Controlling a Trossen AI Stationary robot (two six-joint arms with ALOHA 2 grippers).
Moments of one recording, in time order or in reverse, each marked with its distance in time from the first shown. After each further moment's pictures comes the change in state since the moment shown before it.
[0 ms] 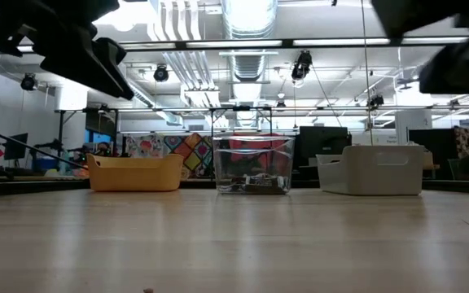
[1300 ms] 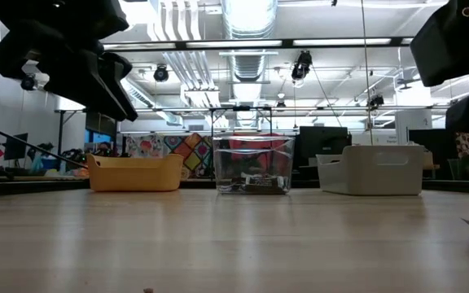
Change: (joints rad) left arm 0.000 0.121 0.000 0.041 0.000 -0.024; right arm 0.069 0.003 -0.188 0.180 0.072 0.066
